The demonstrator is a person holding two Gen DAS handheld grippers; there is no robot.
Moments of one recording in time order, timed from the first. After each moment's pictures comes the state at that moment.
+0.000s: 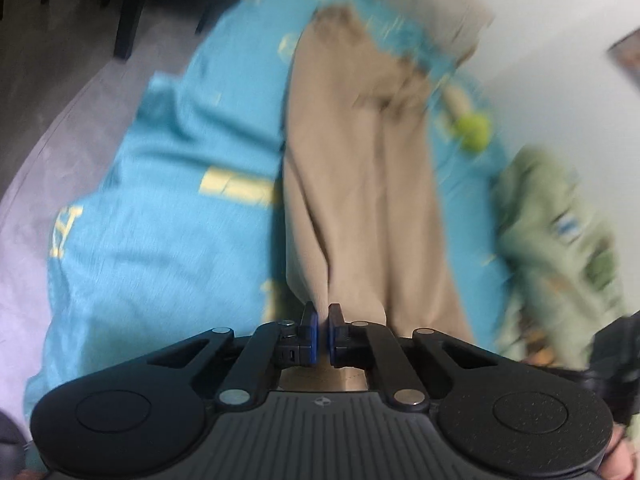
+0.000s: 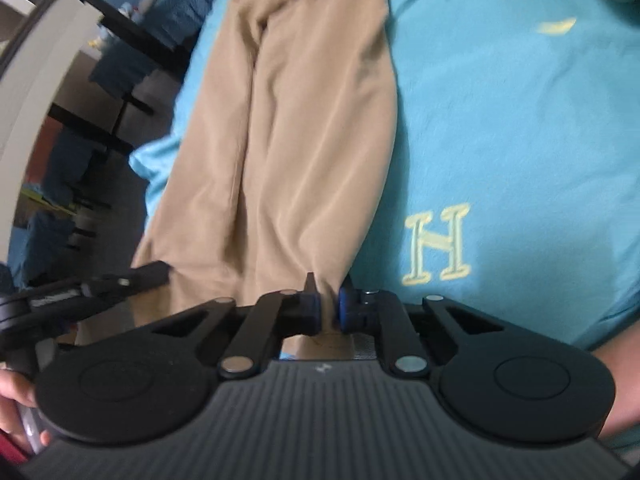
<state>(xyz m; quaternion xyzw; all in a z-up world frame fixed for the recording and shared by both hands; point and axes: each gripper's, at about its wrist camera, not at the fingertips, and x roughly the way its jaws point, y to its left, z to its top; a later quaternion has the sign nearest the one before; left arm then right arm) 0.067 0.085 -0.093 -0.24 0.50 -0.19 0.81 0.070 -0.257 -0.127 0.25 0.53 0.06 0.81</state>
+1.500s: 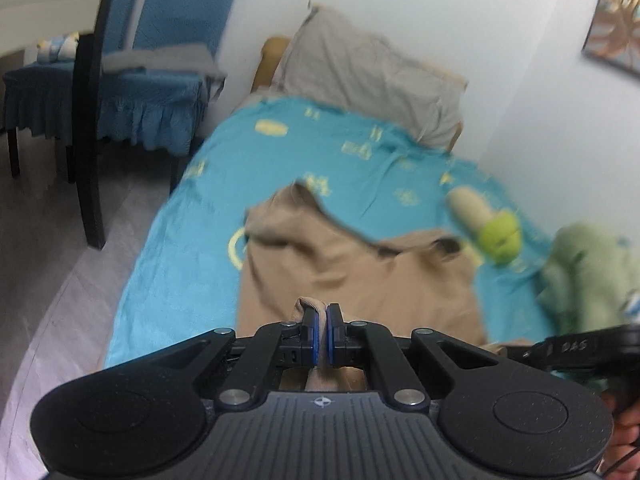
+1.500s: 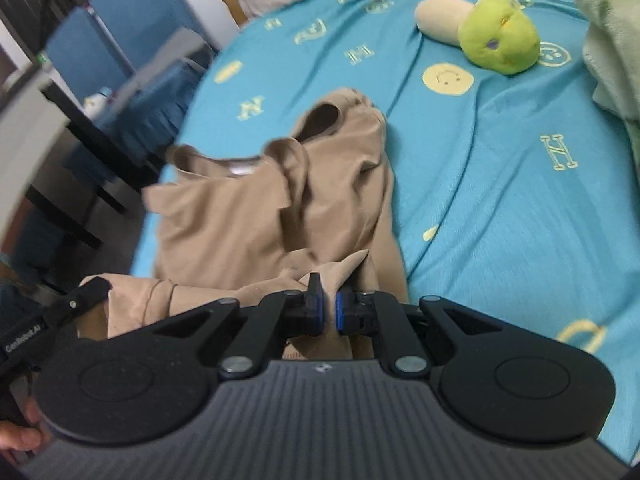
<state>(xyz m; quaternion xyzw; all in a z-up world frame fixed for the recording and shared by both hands) 0.264 0.008 -0.116 -0.10 0.36 -0.16 0.91 0.270 -0.318 -0.133 0.20 0.45 0.00 0.87</state>
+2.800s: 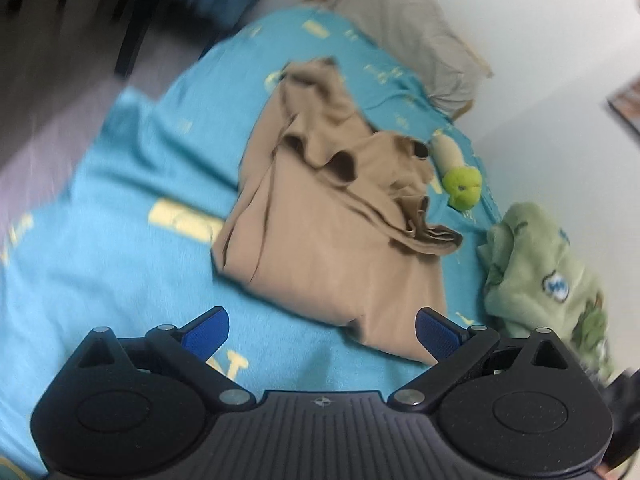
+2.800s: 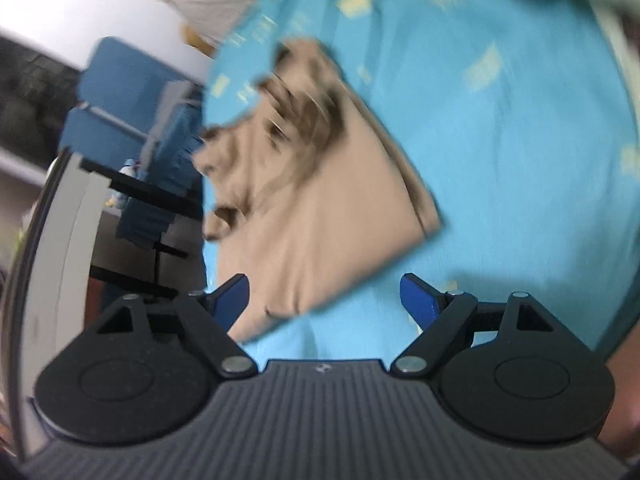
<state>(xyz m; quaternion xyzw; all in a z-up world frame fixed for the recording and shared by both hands) 0.099 0.048 -0.130 -0.30 0.47 -0.16 0.82 0.076 -0.312 -0.142 0.45 0.43 -0.02 0.78</state>
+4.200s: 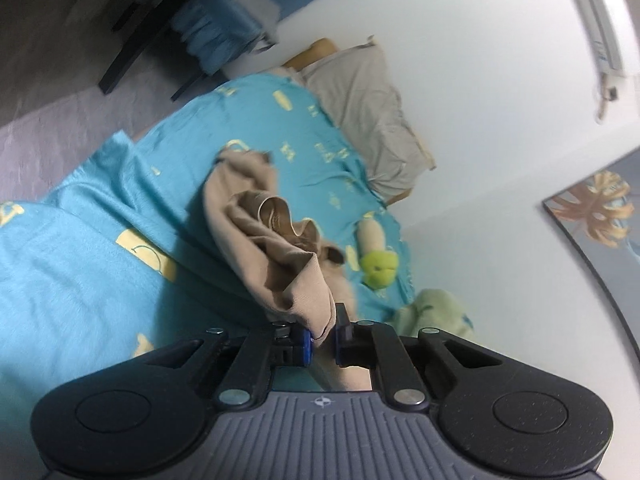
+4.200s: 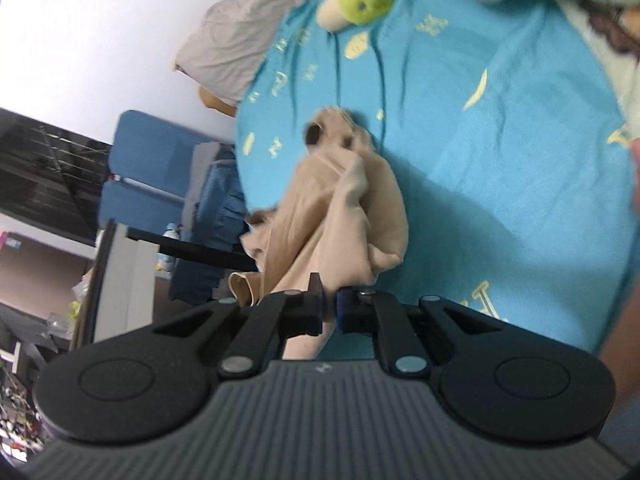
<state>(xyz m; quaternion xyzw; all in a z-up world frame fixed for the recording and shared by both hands) 0.031 0.084 -0.063 -0.42 0.34 -0.19 0.82 0.015 -0.317 -0.079 0.51 0.31 -0.02 0.80</state>
